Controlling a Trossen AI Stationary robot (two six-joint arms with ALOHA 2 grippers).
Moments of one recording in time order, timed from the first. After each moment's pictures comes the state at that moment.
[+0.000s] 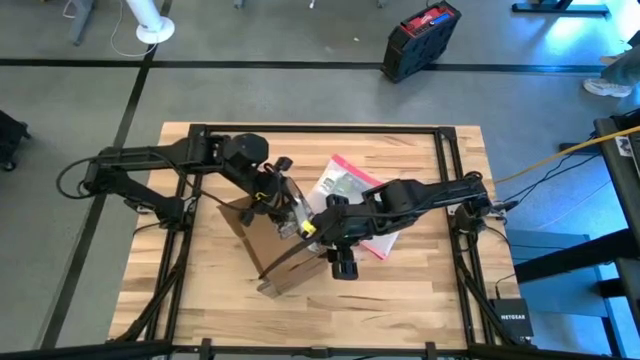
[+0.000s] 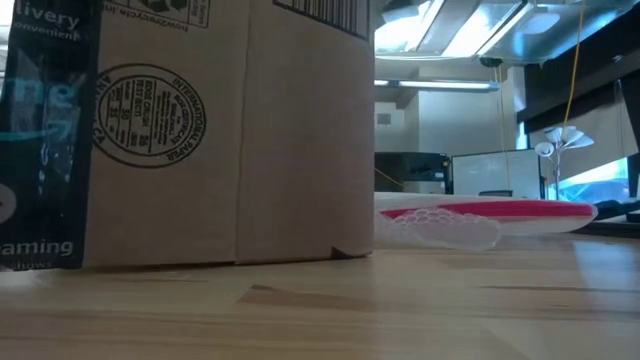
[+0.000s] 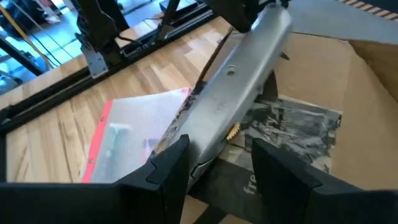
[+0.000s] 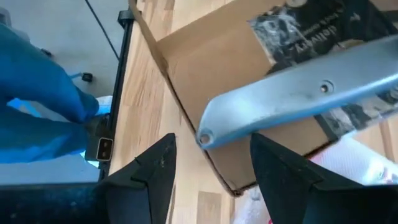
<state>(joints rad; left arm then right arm) 0.06 1.33 1.39 -0.74 0.36 0.55 0.31 1.98 2.35 -1.29 0.02 0.26</state>
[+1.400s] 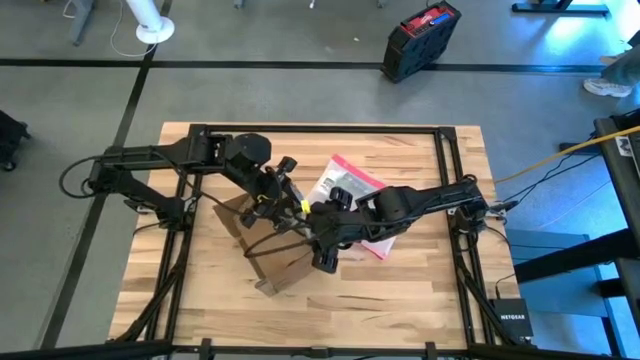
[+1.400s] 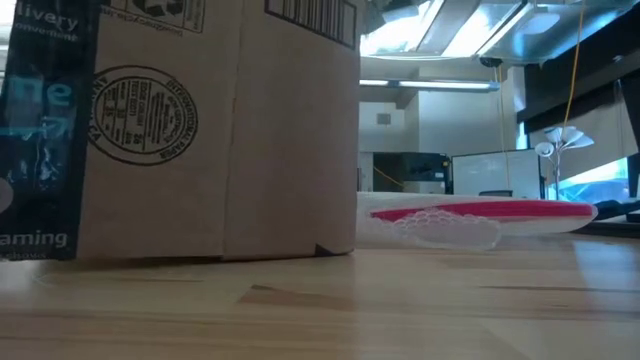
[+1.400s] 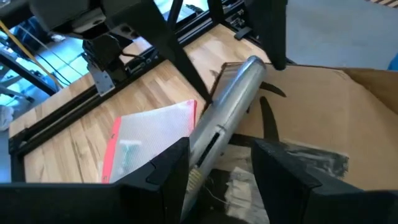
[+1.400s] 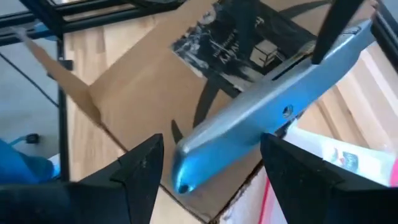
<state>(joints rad) 0.03 1.38 1.48 -0.76 0.33 0.61 0.33 2.02 2.35 -1.26 0.30 0.48</state>
